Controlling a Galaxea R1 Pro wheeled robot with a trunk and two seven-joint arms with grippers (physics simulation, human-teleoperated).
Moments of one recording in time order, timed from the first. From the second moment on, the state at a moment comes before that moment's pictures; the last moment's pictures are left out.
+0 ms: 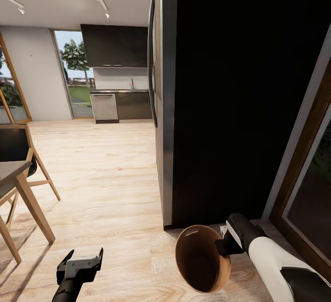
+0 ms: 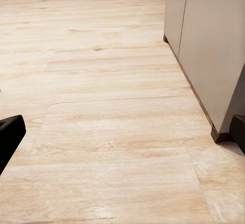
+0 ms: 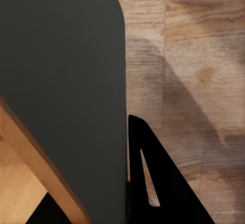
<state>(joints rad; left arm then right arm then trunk) 0.17 0.05 0.01 -1.50 0.02 -0.03 0.09 -0.82 -0.04 -0.04 -0.31 0.25 0.99 0.25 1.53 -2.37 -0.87</state>
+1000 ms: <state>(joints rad) 0.16 0.05 0.01 -1.49 0.02 -0.03 0.09 -0.80 -0.04 -0.04 -0.32 0.25 0.99 0.25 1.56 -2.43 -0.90</state>
